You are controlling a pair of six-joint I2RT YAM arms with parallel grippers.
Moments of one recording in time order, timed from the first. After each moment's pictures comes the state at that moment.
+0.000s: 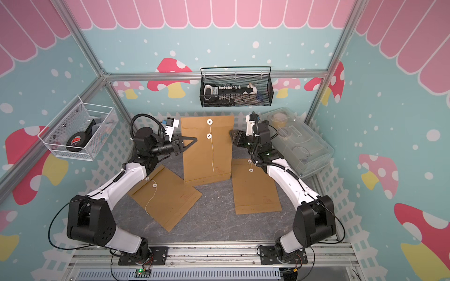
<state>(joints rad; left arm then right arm) -0.18 1.51 1.15 0.33 1.01 -0.43 0.36 1.47 1.24 -0.05 -0.22 0.49</state>
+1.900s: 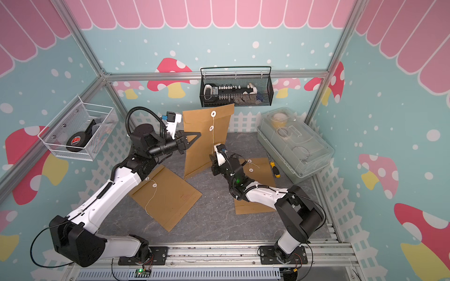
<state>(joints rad) -0.35 1.36 1.28 0.04 0.70 -0.31 0.72 1.61 0.87 0.63 0.10 0.11</state>
